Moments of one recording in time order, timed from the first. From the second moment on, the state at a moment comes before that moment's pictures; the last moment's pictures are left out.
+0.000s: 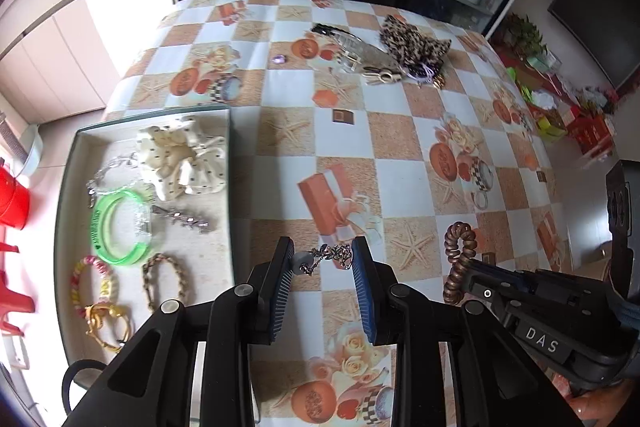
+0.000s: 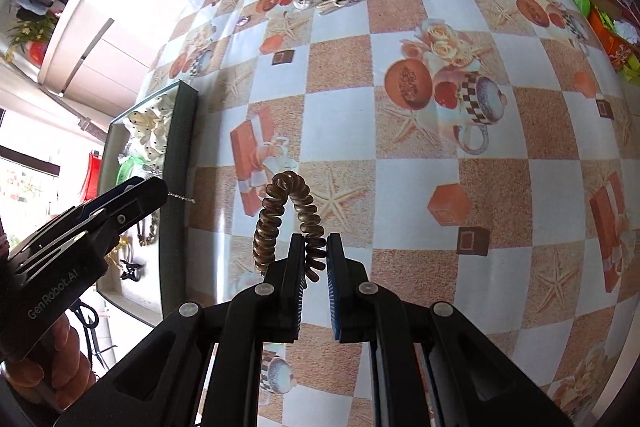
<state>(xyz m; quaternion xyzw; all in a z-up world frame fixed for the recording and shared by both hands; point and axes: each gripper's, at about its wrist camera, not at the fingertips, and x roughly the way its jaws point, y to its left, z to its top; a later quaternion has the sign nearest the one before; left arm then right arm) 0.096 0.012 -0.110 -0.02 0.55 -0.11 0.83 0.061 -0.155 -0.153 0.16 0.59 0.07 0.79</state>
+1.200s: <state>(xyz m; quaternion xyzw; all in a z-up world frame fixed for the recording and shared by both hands) 0.016 0.201 -0.146 -0.09 0.58 0.04 0.81 0.081 0.054 -0.147 0.02 0.62 0.23 0.75</state>
